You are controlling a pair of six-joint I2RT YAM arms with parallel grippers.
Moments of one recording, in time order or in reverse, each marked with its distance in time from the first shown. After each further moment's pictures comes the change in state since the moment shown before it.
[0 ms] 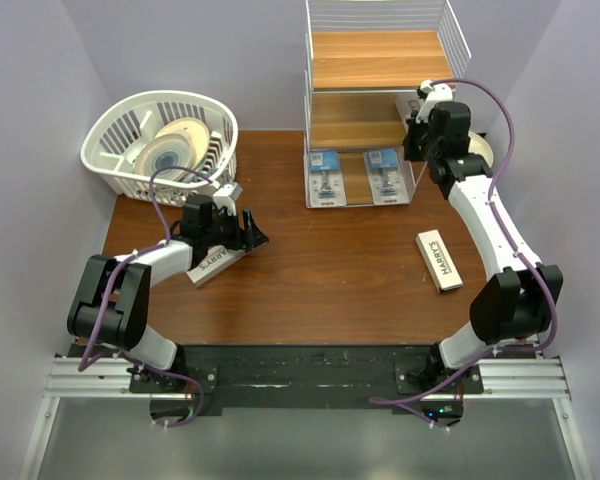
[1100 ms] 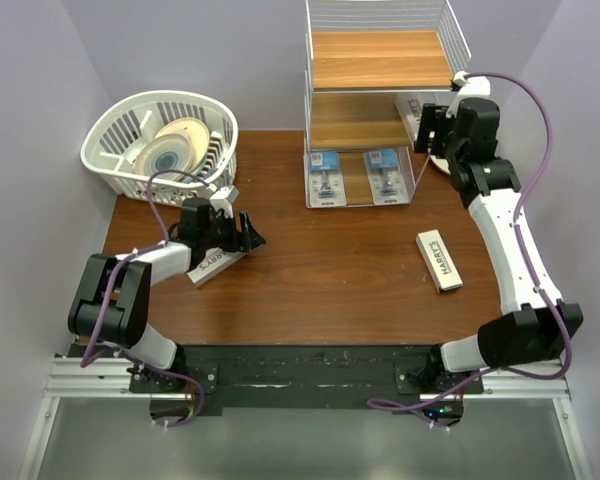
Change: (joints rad) left arm 0.023 0.011 -0.026 0.017 0.005 -0.001; right arm -0.027 -0.138 0.044 -0.124 0.226 0.002
